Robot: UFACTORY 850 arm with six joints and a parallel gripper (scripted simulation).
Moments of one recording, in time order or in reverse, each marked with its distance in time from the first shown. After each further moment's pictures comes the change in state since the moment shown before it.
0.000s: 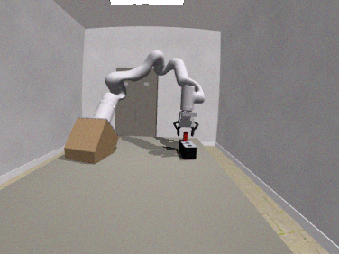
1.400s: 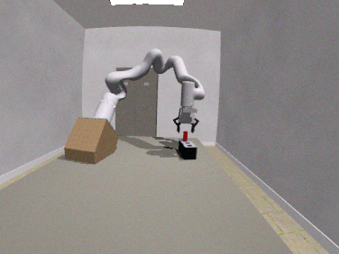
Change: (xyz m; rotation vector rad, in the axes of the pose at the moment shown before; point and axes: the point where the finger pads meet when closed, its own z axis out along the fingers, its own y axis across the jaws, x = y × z) arm 0.000 0.000 -0.024 0.000 0.000 0.000
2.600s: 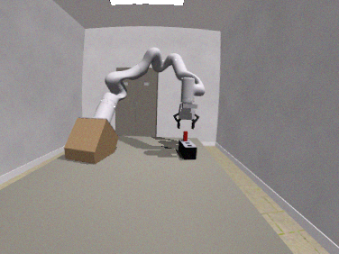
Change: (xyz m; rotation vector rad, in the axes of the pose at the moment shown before) arm 0.001 0.000 -0.026 0.000 0.000 0.000
